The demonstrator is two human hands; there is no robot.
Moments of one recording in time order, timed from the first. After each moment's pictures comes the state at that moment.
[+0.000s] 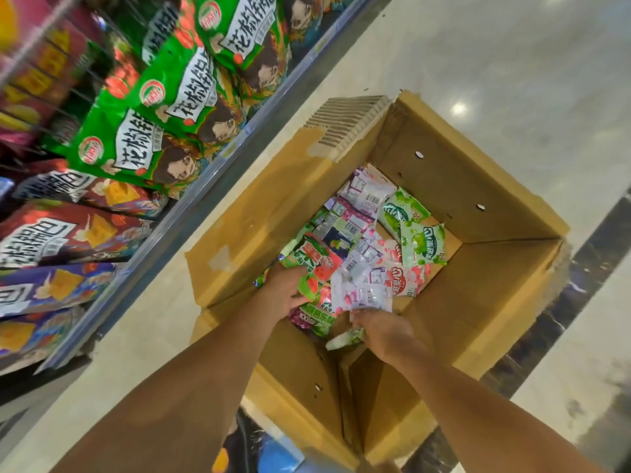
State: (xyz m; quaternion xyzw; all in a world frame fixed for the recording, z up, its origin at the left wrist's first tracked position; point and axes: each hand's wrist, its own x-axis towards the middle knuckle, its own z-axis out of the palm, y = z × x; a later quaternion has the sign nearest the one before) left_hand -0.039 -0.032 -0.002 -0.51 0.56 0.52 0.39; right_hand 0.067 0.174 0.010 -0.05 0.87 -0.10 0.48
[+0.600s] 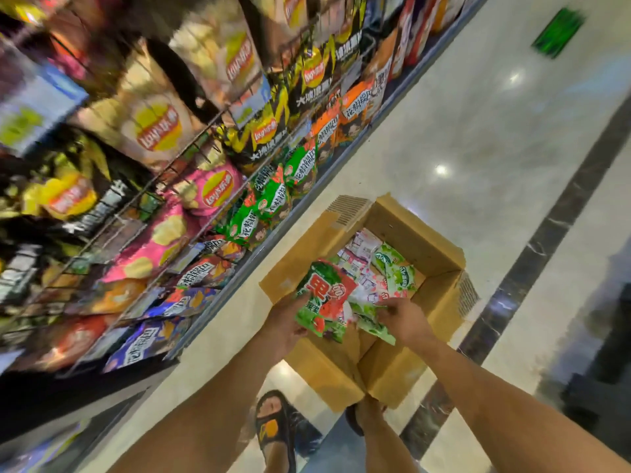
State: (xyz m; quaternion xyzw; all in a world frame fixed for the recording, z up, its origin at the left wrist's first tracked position) left_hand 0.000 -0.092 0.374 -0.39 0.53 0.65 0.38; right_hand 0.035 0.166 0.352 0.20 0.85 -0.35 0.34
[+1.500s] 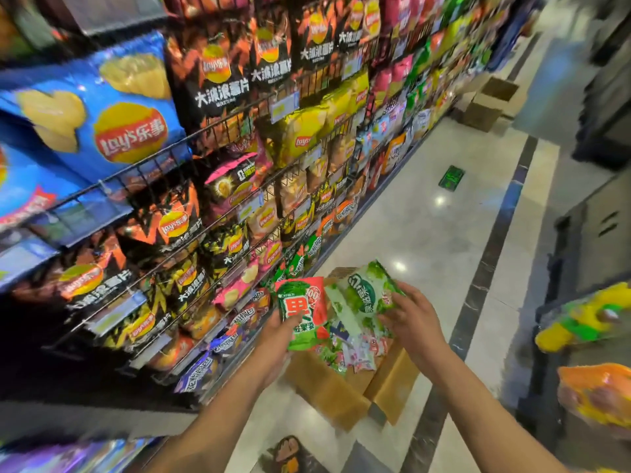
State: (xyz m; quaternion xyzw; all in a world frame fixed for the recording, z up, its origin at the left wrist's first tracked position) left_hand 0.130 -0.255 0.694 -0.17 0.57 0.75 0.29; right_hand 0.165 0.000 0.749 0.29 0.54 -0.79 -0.01
